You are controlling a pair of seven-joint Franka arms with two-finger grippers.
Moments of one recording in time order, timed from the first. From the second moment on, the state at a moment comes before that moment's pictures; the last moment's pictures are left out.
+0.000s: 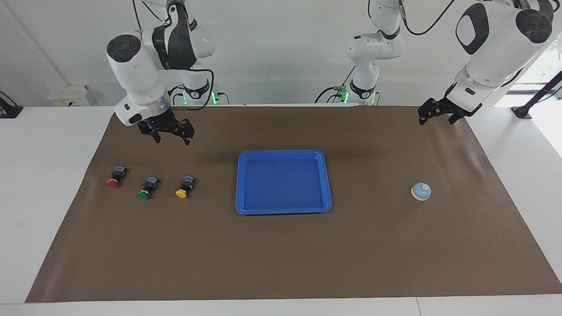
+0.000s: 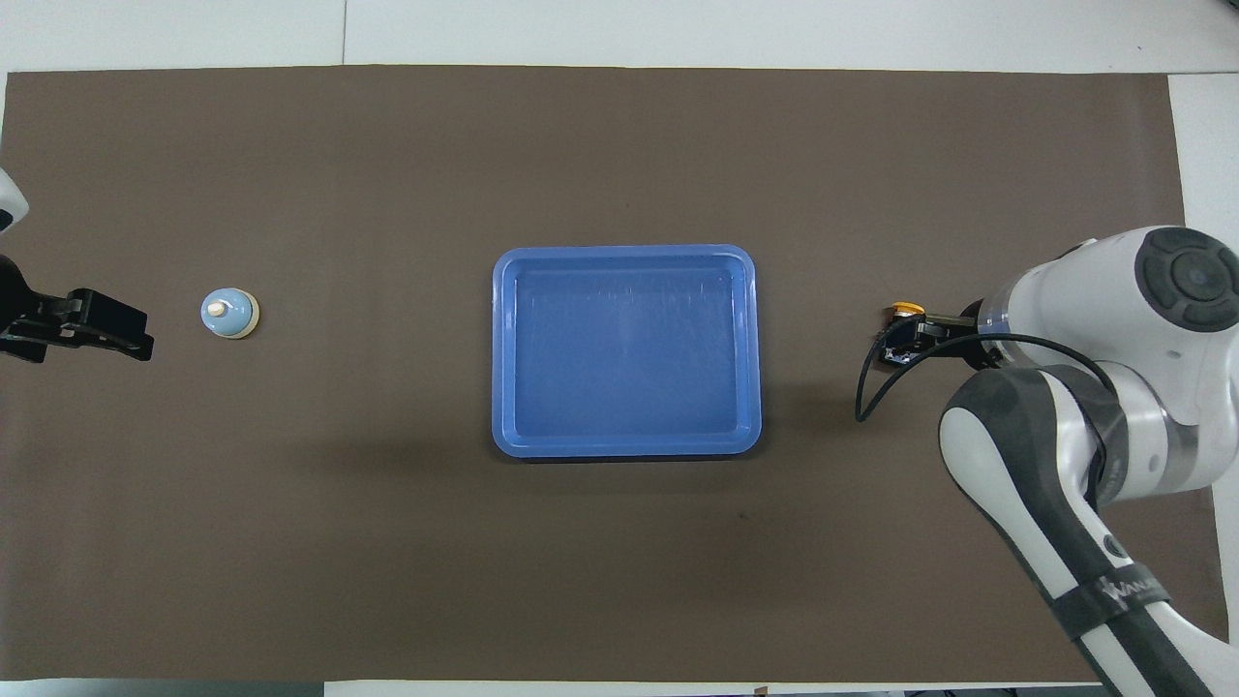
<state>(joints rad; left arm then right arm) 0.01 0.00 -0.03 -1.65 0.01 1.49 0.04 0.06 0.01 0.02 -2.19 0.00 2.21 0.30</state>
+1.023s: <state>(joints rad) 0.01 0.00 -0.03 -1.65 0.01 1.49 0.04 0.04 0.18 0.02 -2.30 0.00 2.57 0.33</state>
